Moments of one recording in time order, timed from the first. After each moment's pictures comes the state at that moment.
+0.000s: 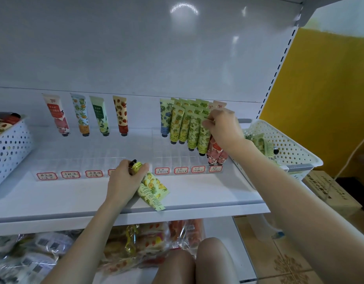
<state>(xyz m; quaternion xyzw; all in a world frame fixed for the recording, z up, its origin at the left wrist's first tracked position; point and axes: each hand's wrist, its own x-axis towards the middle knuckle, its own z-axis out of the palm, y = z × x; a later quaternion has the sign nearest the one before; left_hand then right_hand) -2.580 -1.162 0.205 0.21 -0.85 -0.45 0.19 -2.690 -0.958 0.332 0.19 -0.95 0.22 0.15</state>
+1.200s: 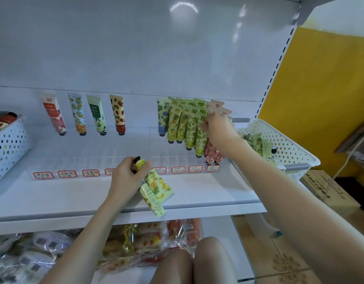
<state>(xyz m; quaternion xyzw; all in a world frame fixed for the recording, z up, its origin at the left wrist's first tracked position) -2.575 -1.146 0.219 0.16 -0.82 -0.51 0.21 -2.692 -0.960 0.331 0.17 -0.97 0.11 0.10</state>
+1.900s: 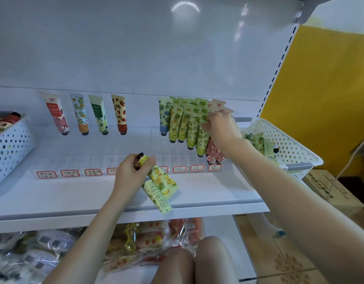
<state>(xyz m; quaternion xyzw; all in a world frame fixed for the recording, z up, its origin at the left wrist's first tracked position) -2.574 -1.139 0.229 0.15 -0.79 -0.56 0.22 -2.685 -0.960 0.333 0.19 -0.96 0.13 0.14</state>
